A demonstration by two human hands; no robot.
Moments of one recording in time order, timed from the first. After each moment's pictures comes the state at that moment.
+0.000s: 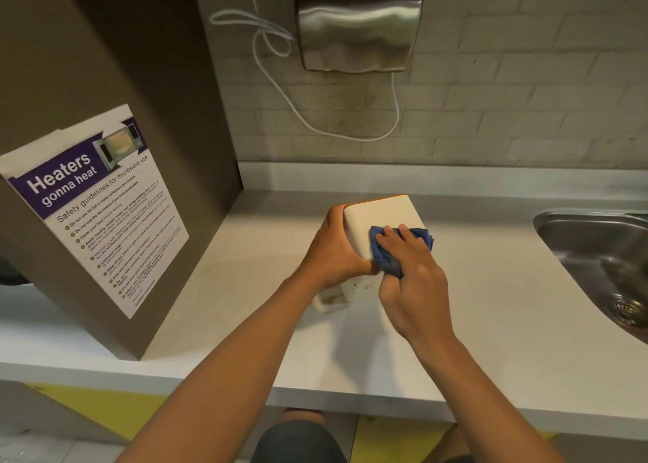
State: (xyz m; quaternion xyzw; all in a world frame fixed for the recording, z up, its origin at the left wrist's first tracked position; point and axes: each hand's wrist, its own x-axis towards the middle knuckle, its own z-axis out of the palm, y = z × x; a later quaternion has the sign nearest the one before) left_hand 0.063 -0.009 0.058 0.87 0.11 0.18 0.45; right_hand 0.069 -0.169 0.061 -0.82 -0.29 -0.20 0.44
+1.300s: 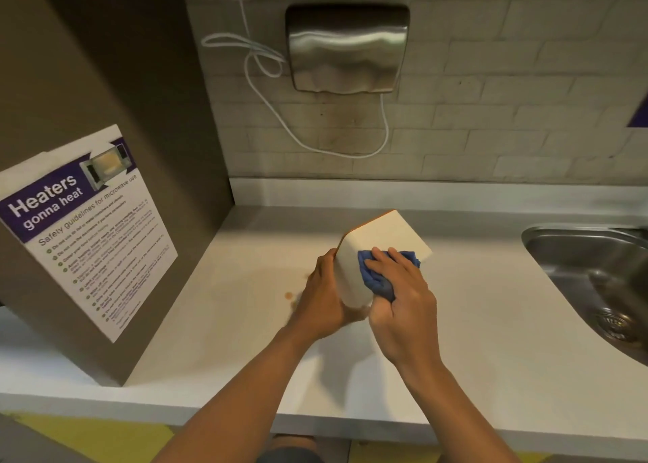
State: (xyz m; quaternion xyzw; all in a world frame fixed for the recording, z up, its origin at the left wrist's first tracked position) left_hand 0.062 -0.010 -0.014 0.88 0.12 0.15 0.43; right_hand 0.066 -0.168 0.054 -0.80 -0.27 -0.18 0.51
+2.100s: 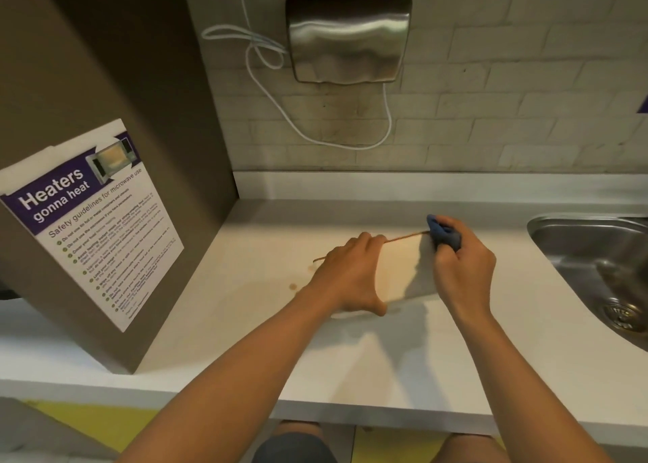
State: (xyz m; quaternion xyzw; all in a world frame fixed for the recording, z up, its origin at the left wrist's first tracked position) left_hand 0.069 -0.040 0.063 0.99 0.01 0.07 0.10; right_hand 0.137 -0.210 0.077 -0.78 -0.14 -0.16 0.59
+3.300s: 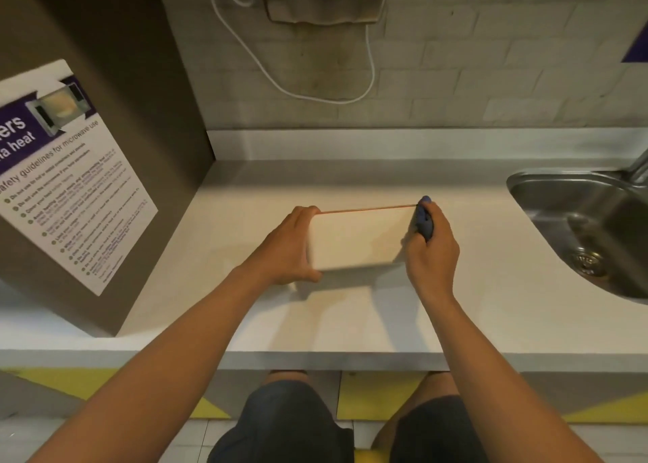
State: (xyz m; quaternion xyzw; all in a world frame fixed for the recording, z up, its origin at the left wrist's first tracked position) left_hand 0.030 0.023 0.015 0.97 0.03 0.08 0.22; right_hand 0.124 -0.211 0.005 -0.80 -0.09 -0.14 0.58
